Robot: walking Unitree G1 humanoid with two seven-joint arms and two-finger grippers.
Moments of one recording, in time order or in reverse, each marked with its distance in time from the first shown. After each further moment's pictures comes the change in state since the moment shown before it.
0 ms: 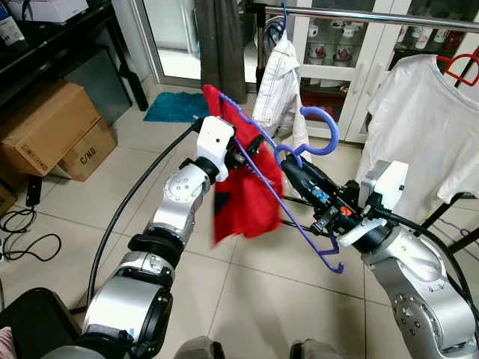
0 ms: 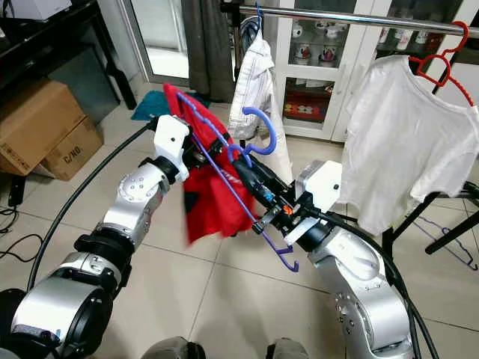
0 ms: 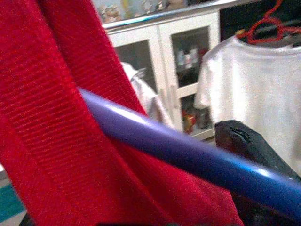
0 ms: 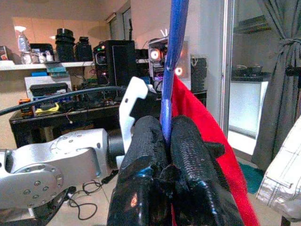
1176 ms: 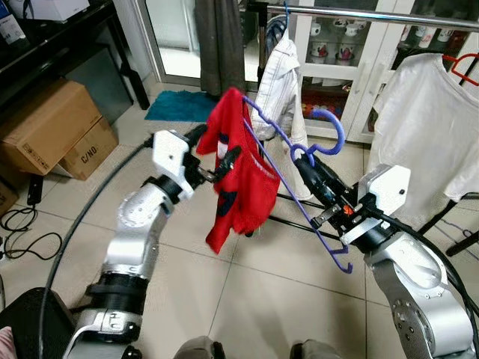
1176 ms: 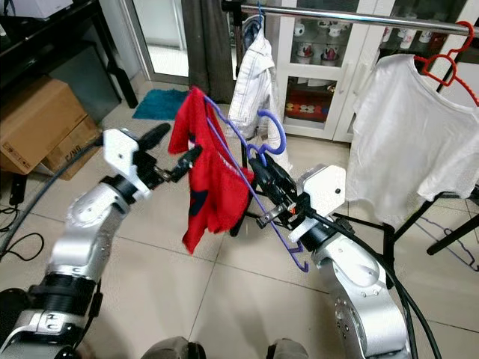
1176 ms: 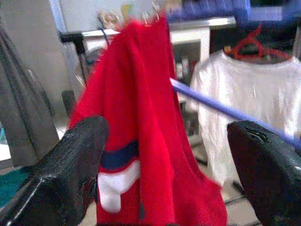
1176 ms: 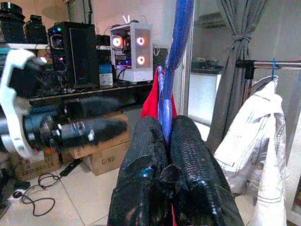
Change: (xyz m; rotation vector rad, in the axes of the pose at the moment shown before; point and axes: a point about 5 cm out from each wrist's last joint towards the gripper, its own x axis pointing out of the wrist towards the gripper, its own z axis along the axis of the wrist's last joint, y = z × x) left arm -0.054 0.010 0.002 -0.066 -0.019 -0.068; right arm -0.006 -0.006 -0.006 -0.104 0.041 -0.176
